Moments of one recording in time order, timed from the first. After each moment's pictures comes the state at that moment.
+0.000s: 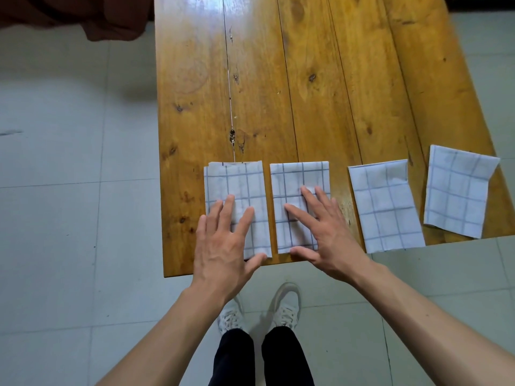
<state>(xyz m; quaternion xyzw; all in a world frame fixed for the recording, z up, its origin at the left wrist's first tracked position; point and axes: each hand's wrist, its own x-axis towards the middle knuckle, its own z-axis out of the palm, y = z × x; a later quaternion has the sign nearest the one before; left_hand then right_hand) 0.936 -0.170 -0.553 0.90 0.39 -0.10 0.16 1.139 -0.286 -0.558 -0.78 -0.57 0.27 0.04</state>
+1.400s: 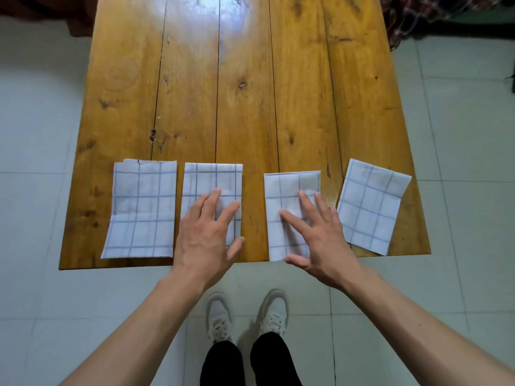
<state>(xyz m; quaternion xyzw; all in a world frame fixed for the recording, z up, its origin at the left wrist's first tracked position) 1.075 -0.246 -0.539 0.89 0.42 -0.09 0.17 1.280 -0.375 -0.538 -0.77 -0.57 0.28 -0.04</state>
